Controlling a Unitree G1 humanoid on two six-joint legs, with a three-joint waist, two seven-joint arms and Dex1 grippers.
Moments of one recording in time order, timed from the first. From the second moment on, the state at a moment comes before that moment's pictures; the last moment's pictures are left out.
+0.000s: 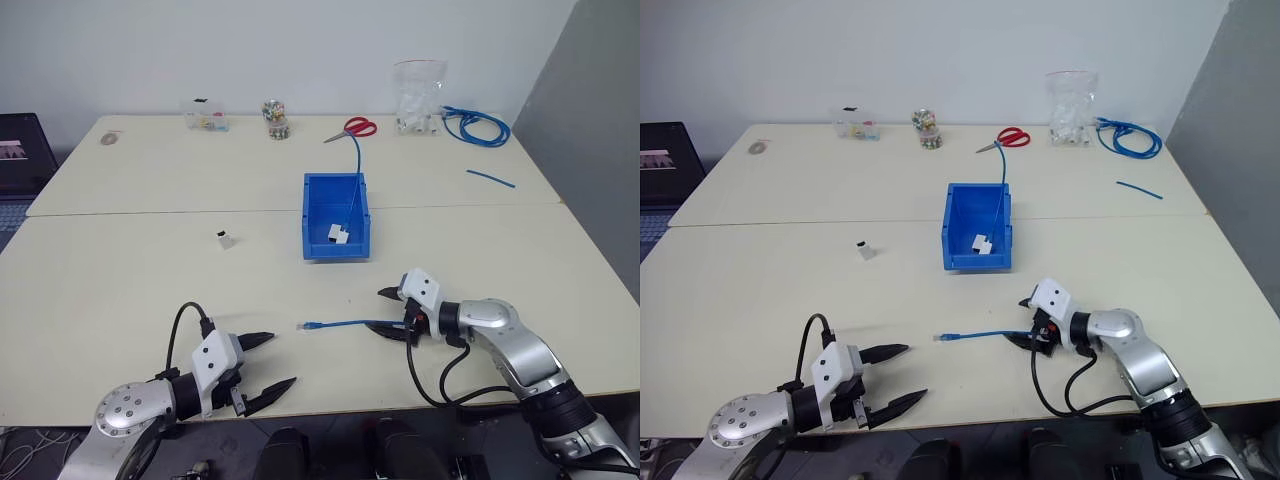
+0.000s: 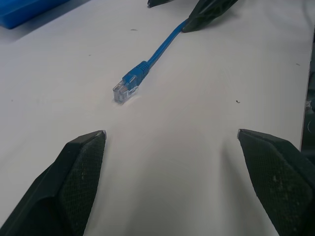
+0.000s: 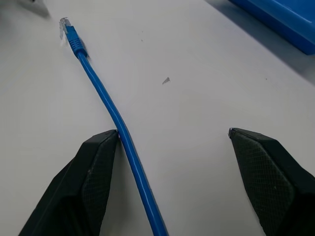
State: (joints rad) left arm 0.32 0.67 0.06 -0.39 -0.33 0.16 -0.90; right arm -0.31 -0.50 0.29 -0.08 0.16 0.41 0.87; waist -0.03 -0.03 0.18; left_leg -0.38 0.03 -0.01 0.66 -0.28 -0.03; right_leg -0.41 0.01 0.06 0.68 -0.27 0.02
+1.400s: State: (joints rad) left arm 0.13 0.69 0.03 -0.28 -0.31 0.16 -0.94; right arm -0.22 -0.58 0.21 -0.32 0.23 0.52 0.89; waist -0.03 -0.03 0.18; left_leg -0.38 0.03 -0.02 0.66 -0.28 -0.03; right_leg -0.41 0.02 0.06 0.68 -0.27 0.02
